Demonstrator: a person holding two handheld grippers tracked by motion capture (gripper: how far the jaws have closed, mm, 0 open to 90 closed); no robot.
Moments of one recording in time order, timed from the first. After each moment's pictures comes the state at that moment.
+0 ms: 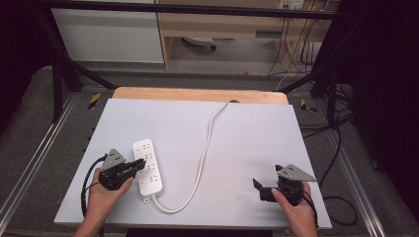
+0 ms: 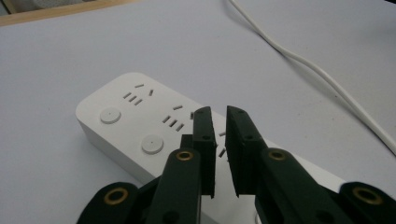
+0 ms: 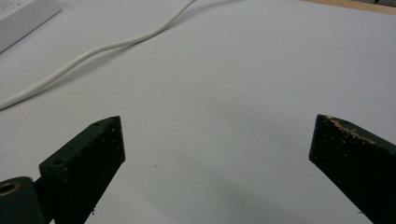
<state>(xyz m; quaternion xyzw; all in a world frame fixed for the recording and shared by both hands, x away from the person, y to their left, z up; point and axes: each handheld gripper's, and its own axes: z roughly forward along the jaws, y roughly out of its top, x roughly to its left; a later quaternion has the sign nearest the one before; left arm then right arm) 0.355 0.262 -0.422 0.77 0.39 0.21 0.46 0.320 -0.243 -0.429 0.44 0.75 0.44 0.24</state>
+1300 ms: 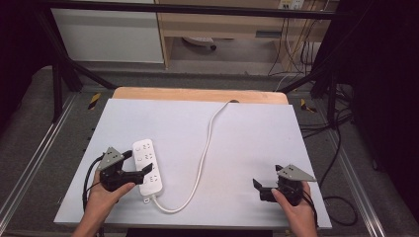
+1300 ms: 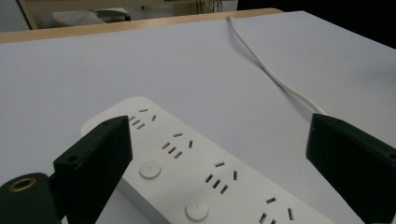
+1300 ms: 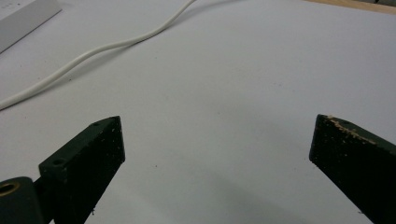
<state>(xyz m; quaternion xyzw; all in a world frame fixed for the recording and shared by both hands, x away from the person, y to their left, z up) 0.353 0.257 -0.414 0.73 0.42 0.22 0.50 0.320 -0.243 -0.429 0.44 0.75 0.44 0.24</state>
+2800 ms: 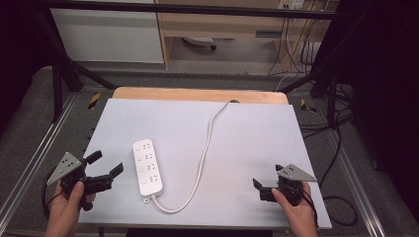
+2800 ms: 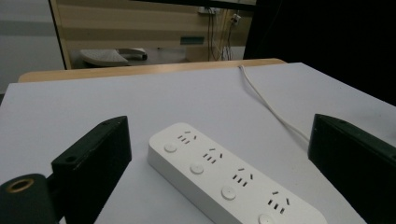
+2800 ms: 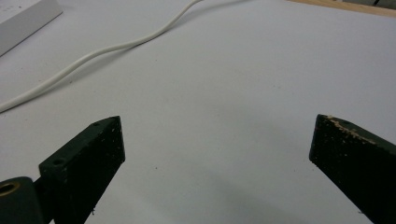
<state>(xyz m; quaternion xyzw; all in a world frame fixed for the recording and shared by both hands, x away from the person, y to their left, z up) 0.310 0.323 -0.382 0.67 0.42 0.25 0.55 0.320 -0.243 -0.429 0.44 0.74 0.44 0.25</state>
